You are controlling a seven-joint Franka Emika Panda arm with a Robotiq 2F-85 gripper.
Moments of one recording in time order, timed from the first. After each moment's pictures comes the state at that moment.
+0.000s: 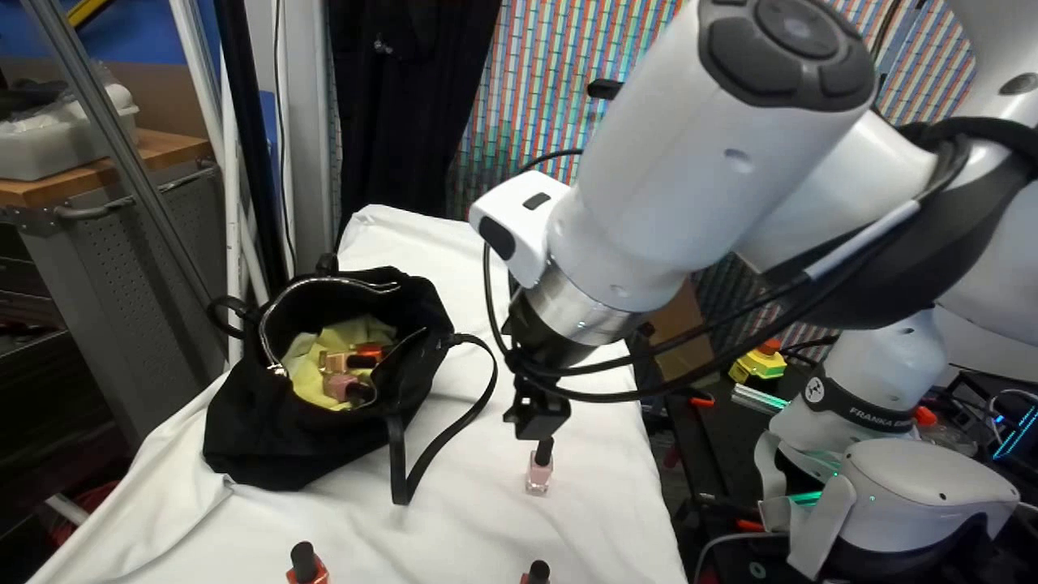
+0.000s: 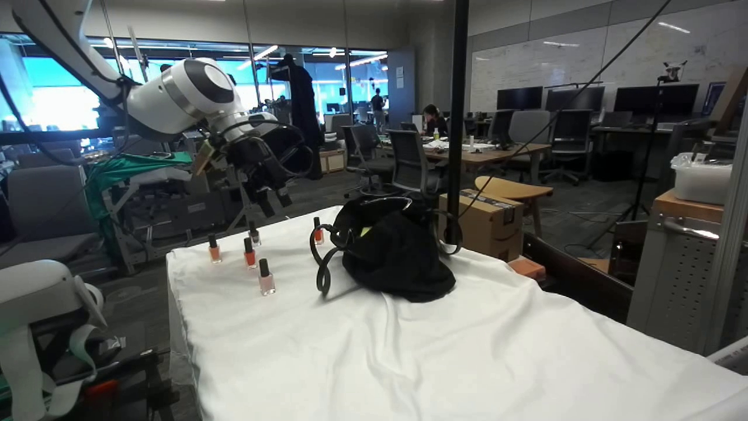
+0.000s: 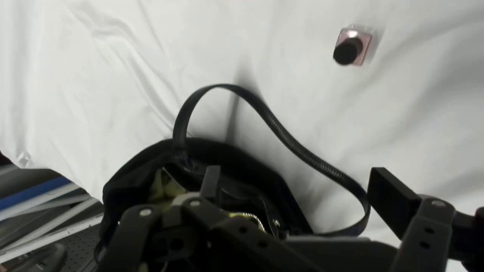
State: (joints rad) arm 0.37 0.03 0.16 -2.27 -0.66 2.21 0.68
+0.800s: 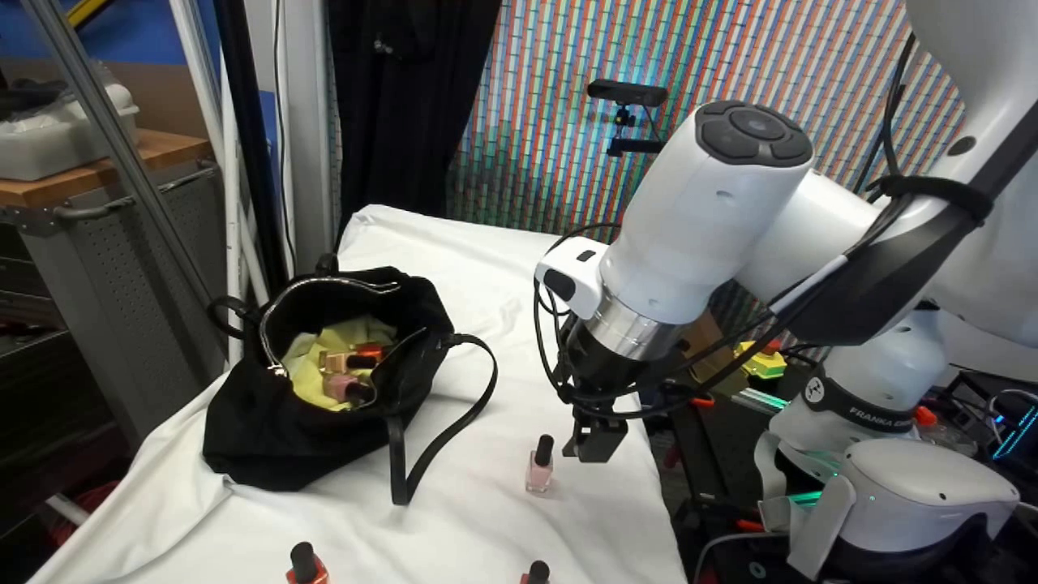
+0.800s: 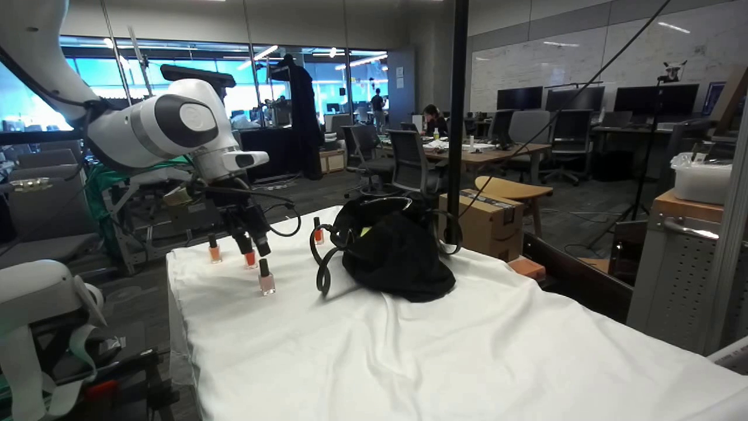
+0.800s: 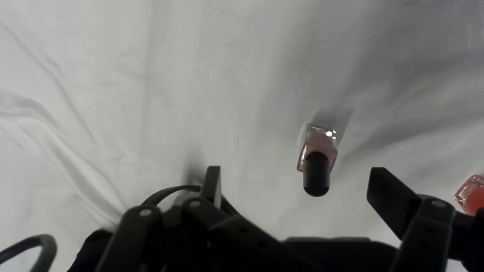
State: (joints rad) arm 0.25 -0.06 0.18 -2.57 -0.47 2.53 0.54
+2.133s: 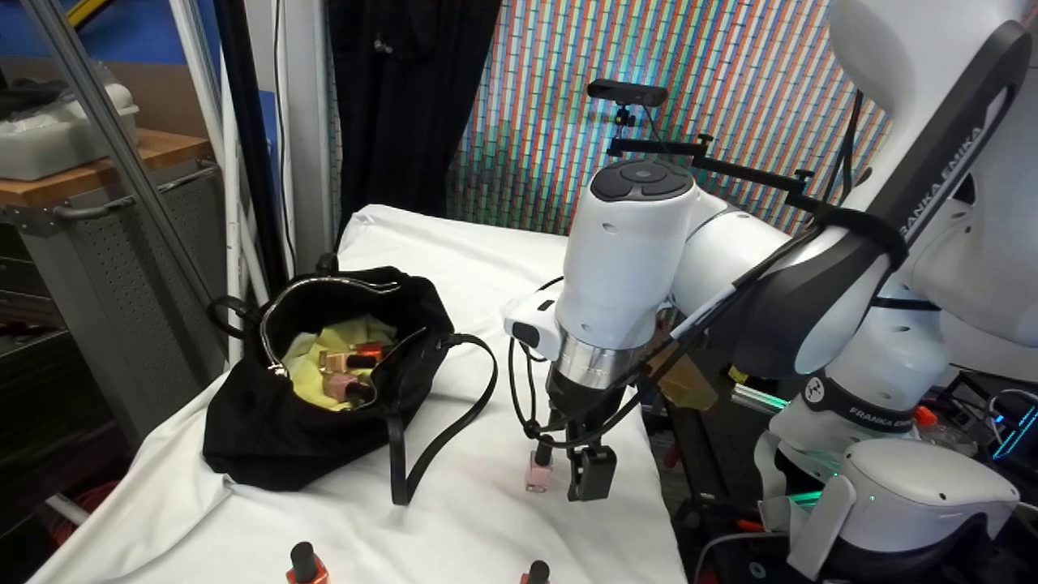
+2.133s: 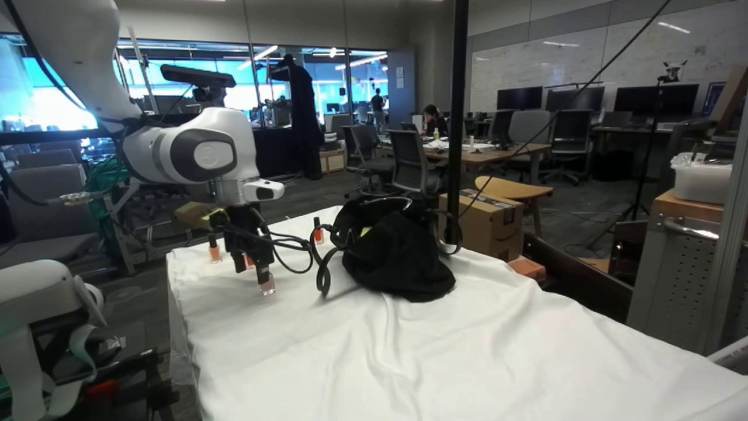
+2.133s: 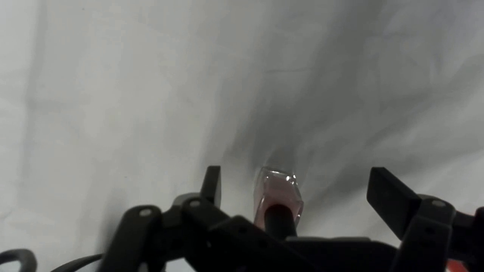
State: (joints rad) arm 0.21 0.11 0.18 -2.53 -0.16 2.59 0.20
